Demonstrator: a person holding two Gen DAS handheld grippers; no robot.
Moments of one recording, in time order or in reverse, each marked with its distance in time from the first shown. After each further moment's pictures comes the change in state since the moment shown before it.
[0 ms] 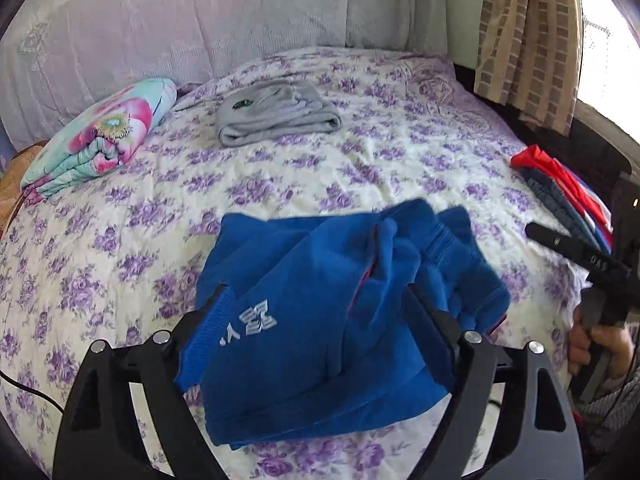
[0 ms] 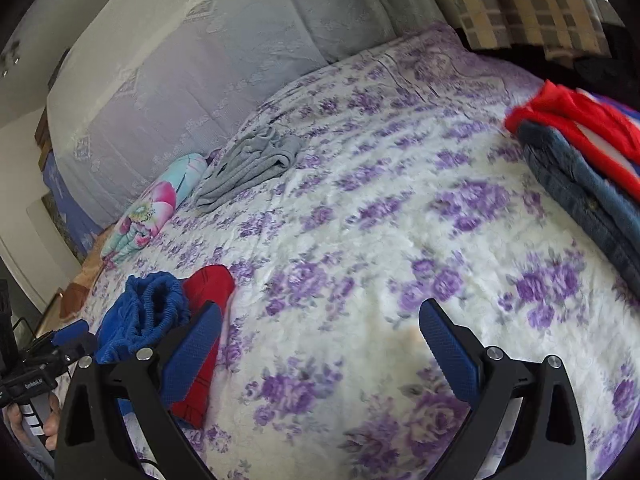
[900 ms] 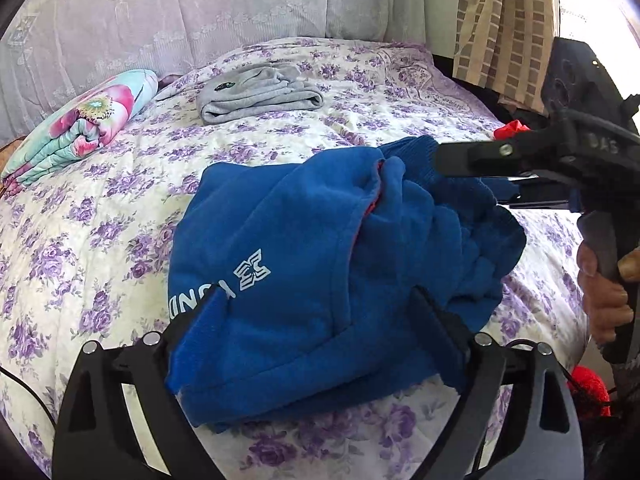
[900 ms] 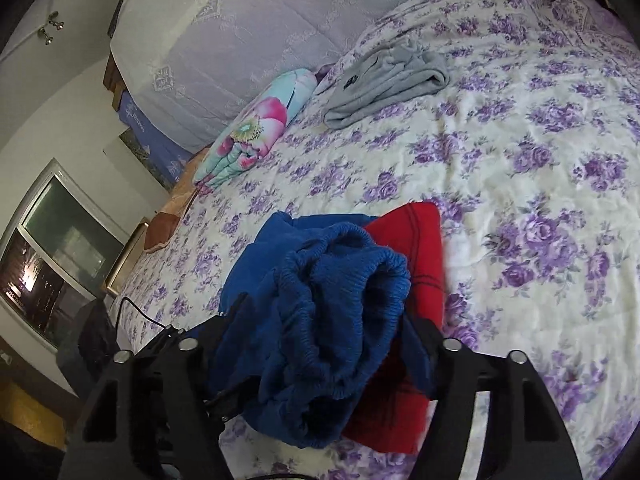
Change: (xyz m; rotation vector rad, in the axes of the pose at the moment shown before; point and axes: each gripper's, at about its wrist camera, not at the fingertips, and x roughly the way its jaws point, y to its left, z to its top) left arm 0.015 0.007 -0.047 0.025 -0.035 -0.084; right arm 0.067 0.105 -0.003 -0.043 0.334 0.356
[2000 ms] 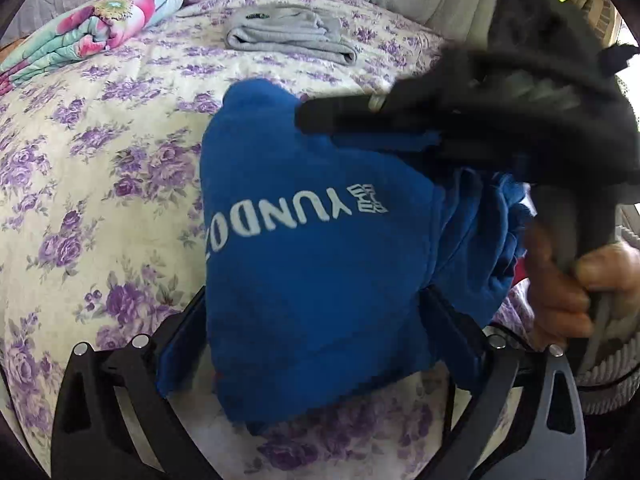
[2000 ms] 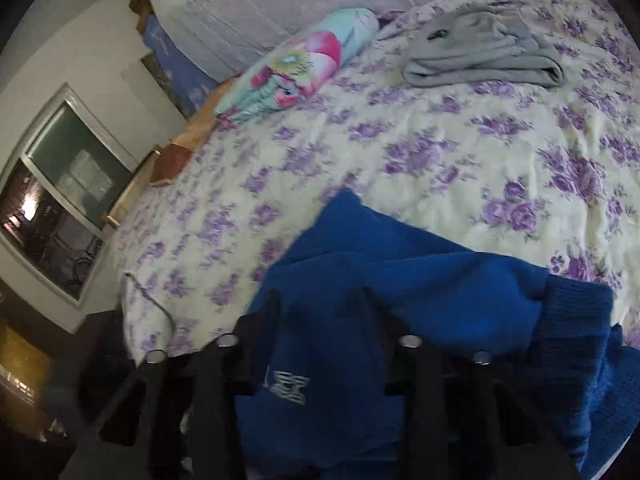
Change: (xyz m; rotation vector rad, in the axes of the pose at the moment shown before) left arm 0.021 0.036 -0.009 -0.243 0.152 -0.117; right arm 0.097 0.052 0.042 -0.190 0.202 -0.001
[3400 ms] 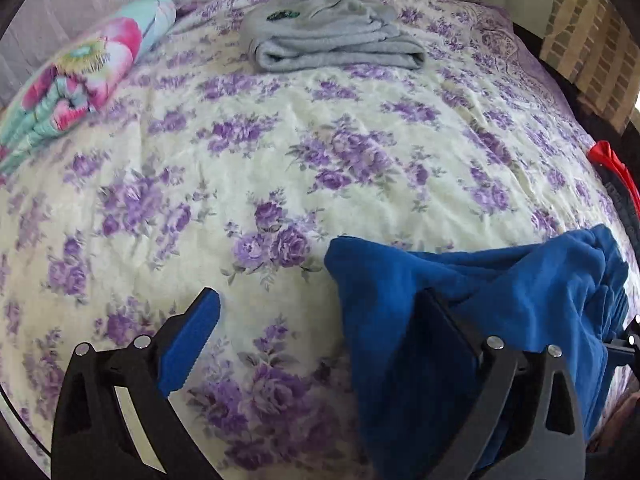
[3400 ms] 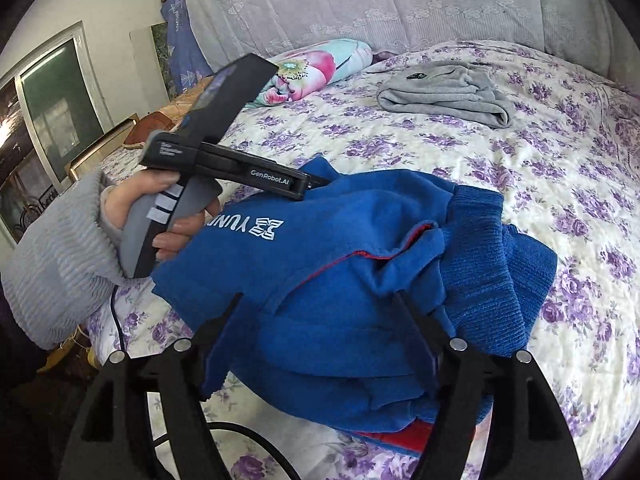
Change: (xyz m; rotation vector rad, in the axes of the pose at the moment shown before) left arm 0.077 0.071 0.124 0.112 0.148 0.155; right arm -0.058 0.021 -0.087 -0.209 -0.113 -0.189
